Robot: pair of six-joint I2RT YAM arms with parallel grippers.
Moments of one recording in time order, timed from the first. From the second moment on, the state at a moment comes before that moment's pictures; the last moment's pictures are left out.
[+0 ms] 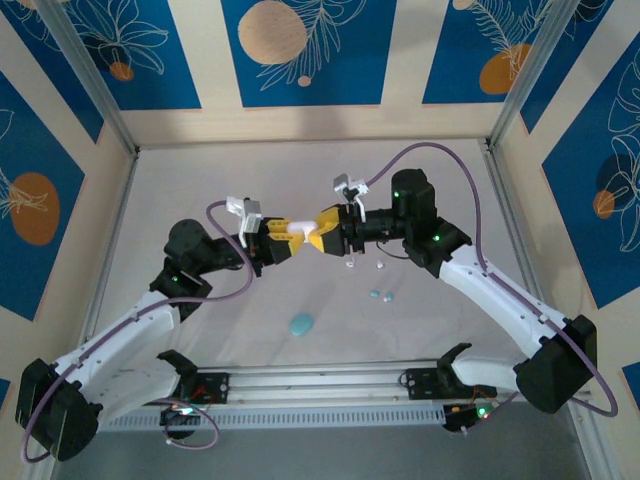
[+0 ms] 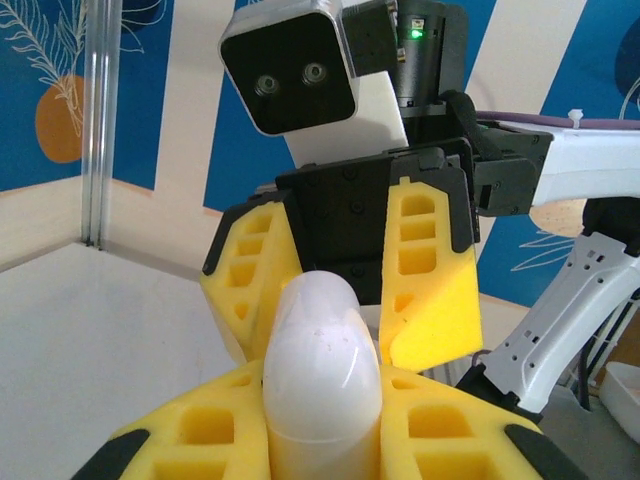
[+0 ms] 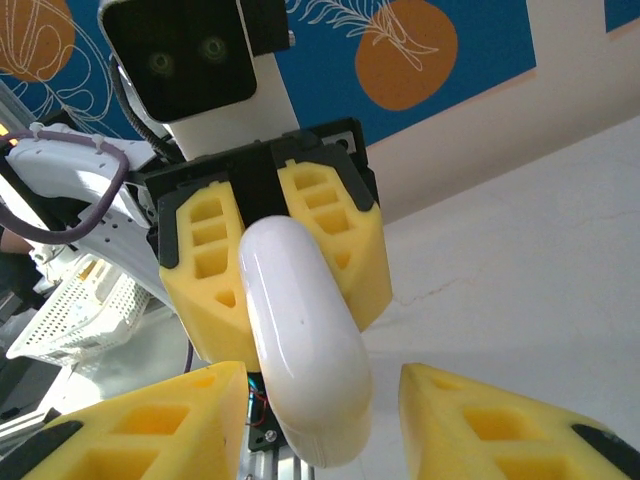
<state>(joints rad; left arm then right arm) -0.58 0.97 0.68 0.46 0.74 -0.34 0.59 1.20 1.05 -0.07 -0.97 0.24</state>
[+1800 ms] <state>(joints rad) -0.58 1.03 0.70 0.51 0.76 -0.44 0.56 1.22 1.06 0.02 -1.01 0.24</state>
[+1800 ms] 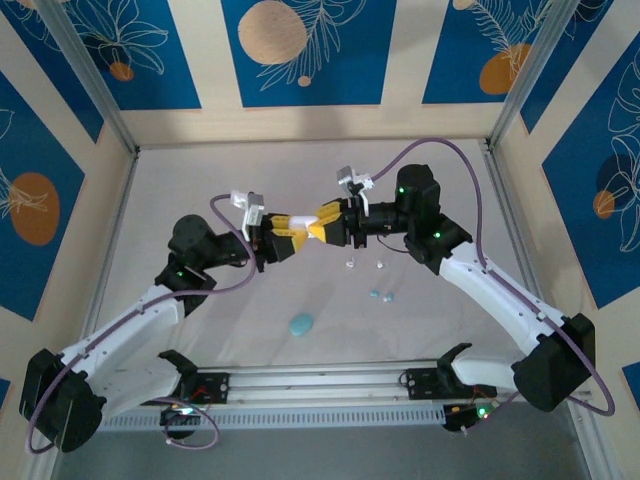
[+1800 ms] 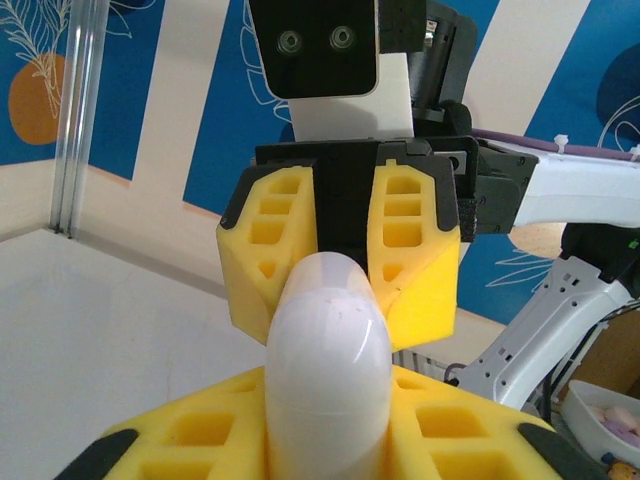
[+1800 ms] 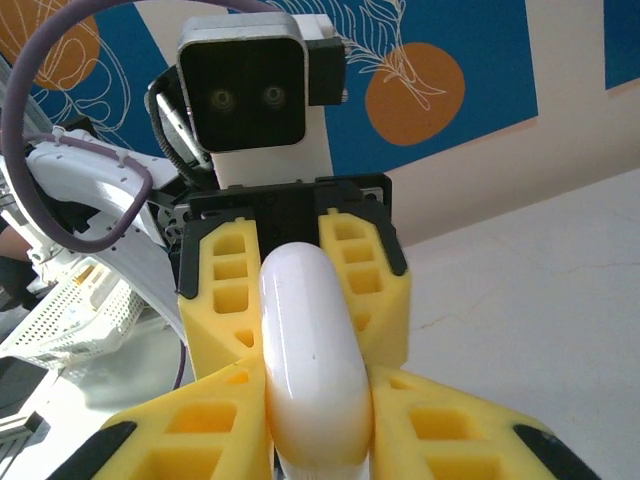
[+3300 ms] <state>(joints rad) -0.58 0.88 0.61 0.42 0.56 -0.28 0.21 1.56 1.10 -0.64 -0.53 0.43</state>
